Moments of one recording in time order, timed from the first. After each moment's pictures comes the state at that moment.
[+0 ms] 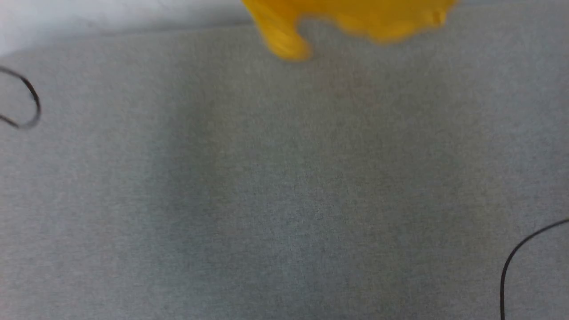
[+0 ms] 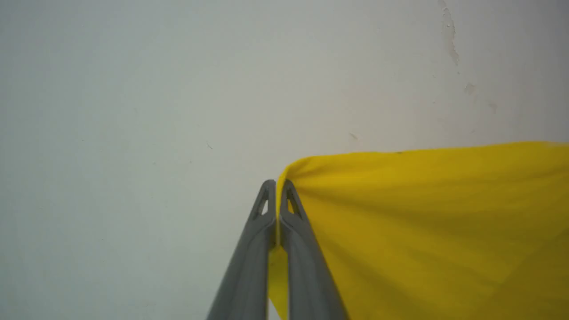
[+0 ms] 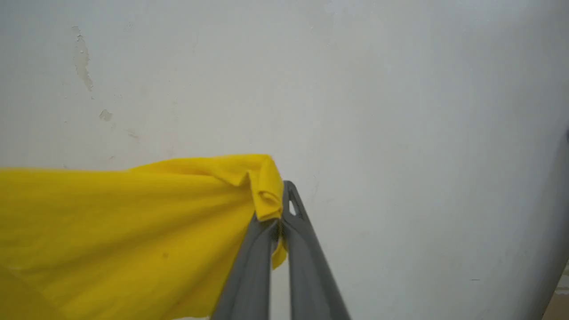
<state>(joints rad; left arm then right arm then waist) -1.41 0.51 -0.40 0.68 -0.52 0.07 -0.07 -1.32 -0.33 -0.13 0.53 0.09 0.13 0.09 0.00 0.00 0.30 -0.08</state>
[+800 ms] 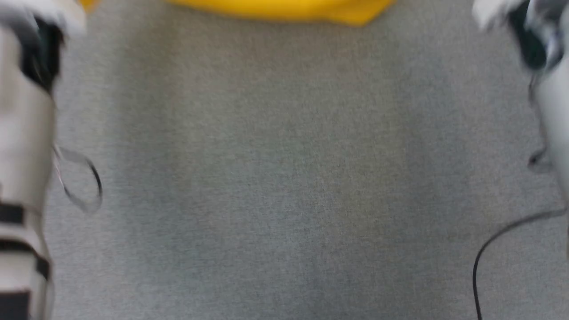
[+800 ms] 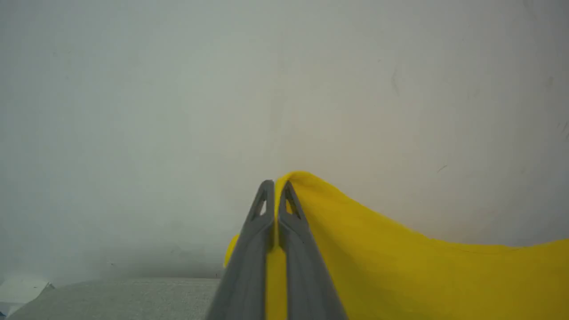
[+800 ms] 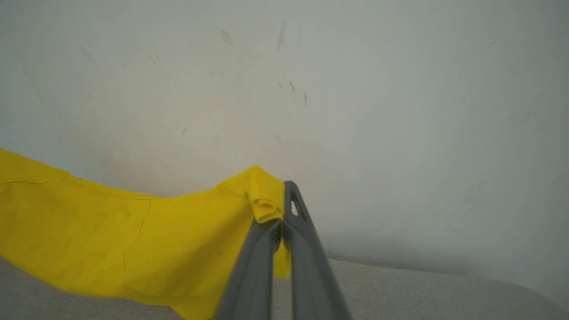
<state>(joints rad) -1.27 0.41 -0.36 0.99 -0.62 -0.03 -0.24 -1.20 -0.24 0.23 0.82 0.34 0.13 -0.06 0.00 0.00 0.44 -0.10</state>
